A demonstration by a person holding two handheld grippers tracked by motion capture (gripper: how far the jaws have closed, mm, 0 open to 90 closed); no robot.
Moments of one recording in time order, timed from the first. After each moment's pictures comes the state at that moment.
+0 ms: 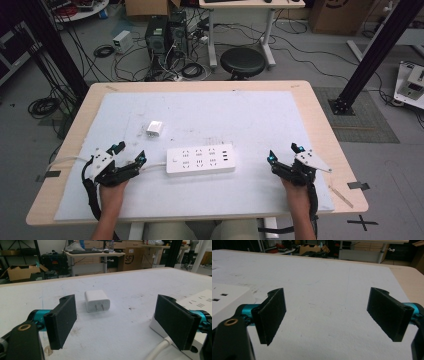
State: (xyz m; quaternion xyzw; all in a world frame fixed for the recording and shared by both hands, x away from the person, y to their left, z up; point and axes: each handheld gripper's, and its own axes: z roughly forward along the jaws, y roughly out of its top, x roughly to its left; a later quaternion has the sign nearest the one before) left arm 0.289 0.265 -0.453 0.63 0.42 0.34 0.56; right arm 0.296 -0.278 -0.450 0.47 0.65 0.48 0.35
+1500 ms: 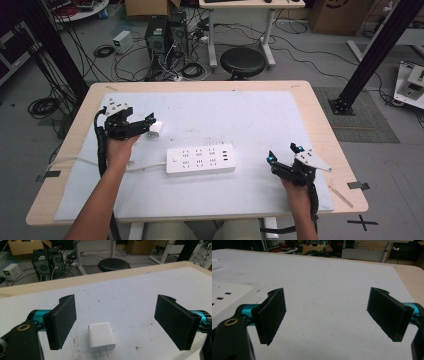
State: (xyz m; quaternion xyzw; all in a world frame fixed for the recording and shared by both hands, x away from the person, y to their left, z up) left arm 0.381 0.232 -0.363 0.67 0.49 0.29 0.47; right arm 0.297 -0.278 -0.450 0.47 0.66 0.48 0.34
